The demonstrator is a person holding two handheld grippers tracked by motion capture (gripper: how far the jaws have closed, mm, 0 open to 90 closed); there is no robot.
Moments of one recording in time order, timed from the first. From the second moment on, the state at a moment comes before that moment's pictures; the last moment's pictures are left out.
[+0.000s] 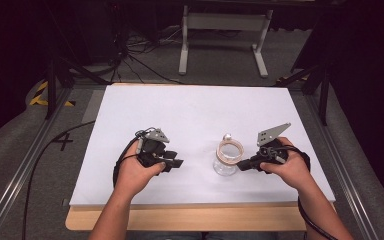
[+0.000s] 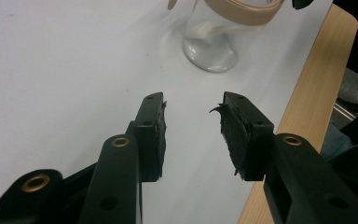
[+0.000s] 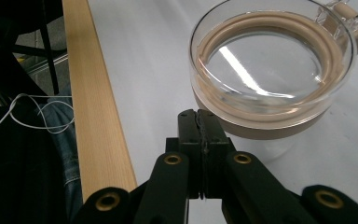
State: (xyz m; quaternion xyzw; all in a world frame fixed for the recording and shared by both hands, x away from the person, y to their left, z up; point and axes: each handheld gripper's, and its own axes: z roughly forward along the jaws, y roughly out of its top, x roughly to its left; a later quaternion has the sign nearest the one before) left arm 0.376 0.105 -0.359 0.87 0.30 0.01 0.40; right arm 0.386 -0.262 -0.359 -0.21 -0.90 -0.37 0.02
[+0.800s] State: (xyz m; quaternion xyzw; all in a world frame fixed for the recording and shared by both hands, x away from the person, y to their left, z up) left arm 0.383 0.118 -0.364 0.85 0.33 0.05 0.41; right arm 0.384 -0.321 -0.326 -0.28 -0.84 -0.47 -0.07
